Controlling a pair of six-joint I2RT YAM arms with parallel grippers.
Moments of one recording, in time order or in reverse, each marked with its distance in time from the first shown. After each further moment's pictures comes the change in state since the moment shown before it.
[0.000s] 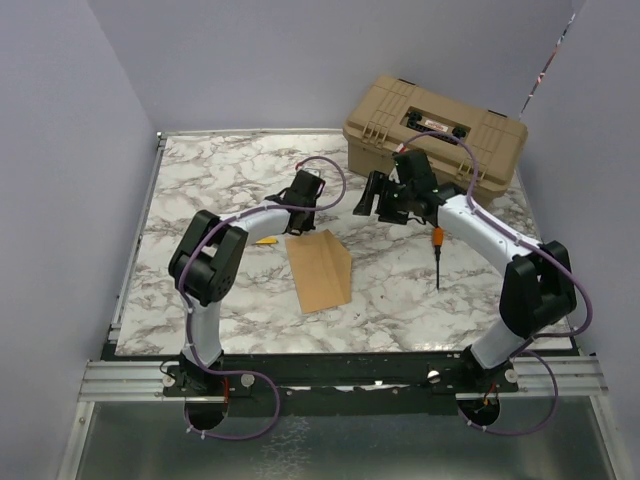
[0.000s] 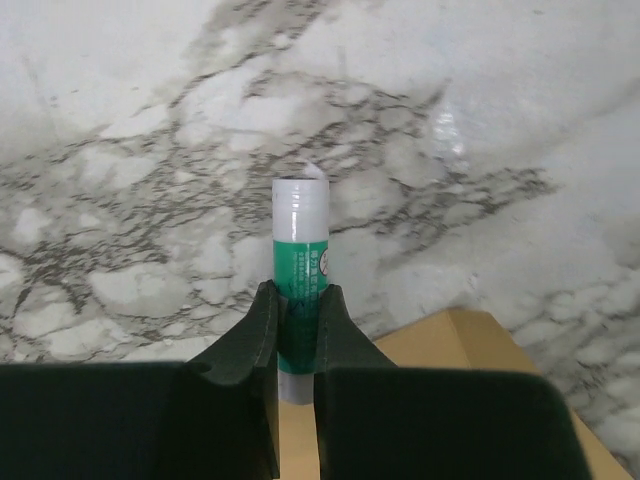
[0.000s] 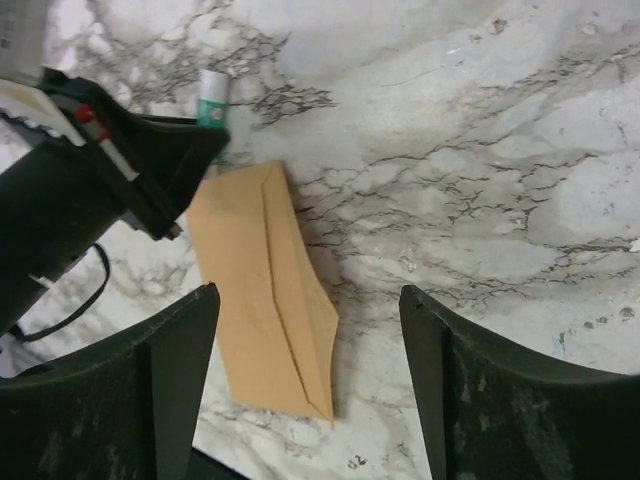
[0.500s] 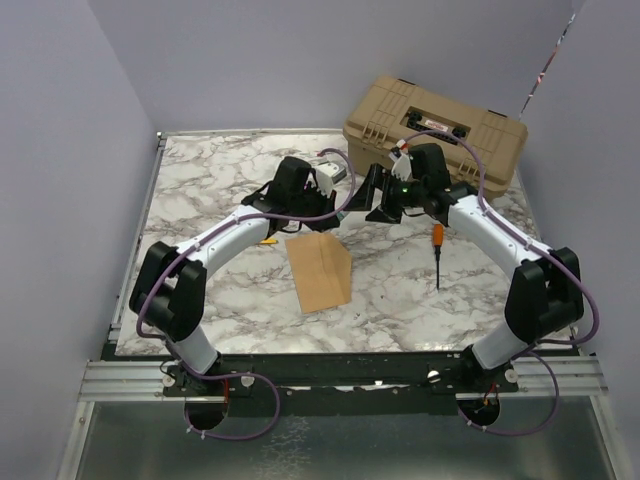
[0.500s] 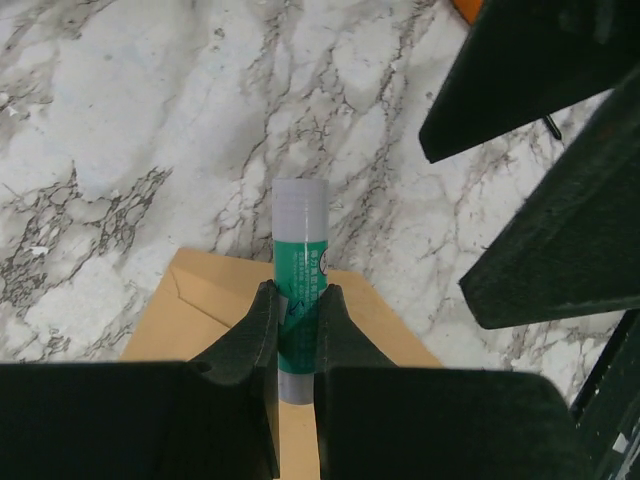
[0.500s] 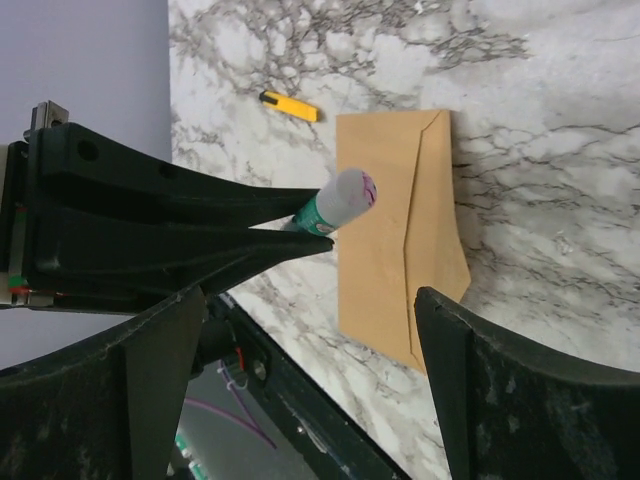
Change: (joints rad) left arm -0.015 -0.301 -0.050 -0.010 0.657 0.270; right arm -0.076 -0.060 -0.021 0.085 -0.426 0.062
